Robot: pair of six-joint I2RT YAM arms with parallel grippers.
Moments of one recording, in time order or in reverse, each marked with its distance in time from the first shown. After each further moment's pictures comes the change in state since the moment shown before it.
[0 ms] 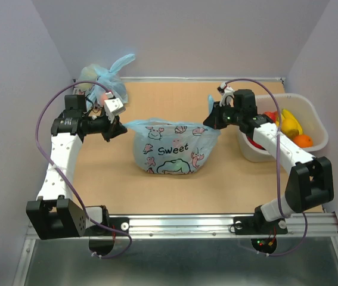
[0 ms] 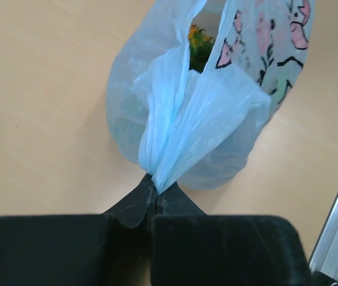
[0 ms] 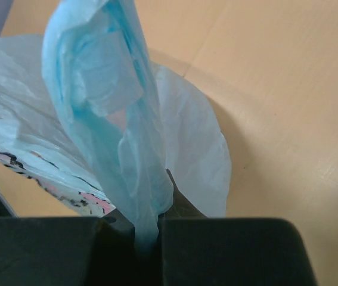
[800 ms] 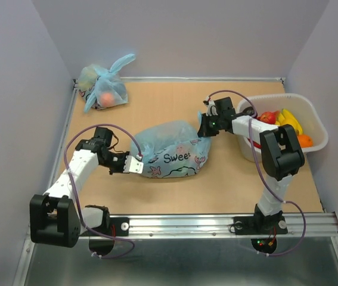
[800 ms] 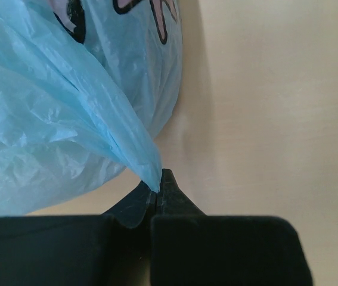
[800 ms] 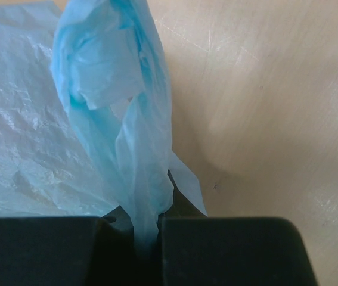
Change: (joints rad) left arm -0.193 -0.070 -0.406 -0.151 -0.264 0.843; right arm 0.004 0.397 0.093 -0.007 0.089 0.023
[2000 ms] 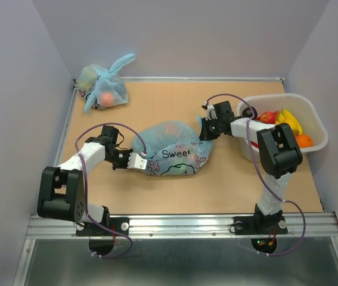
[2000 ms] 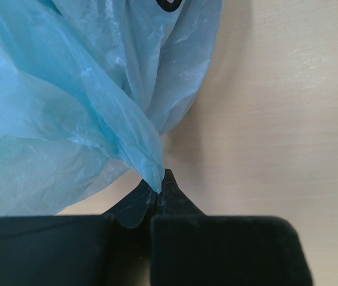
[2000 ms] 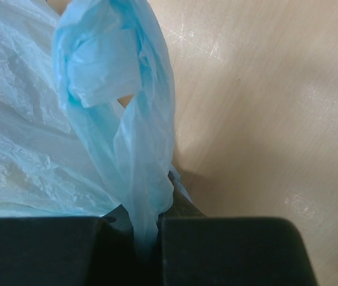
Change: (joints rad) left arm -0.006 0.225 -0.045 0.277 -0.122 -0.003; right arm 0.001 0.041 -0.042 0.037 0.050 -0.118
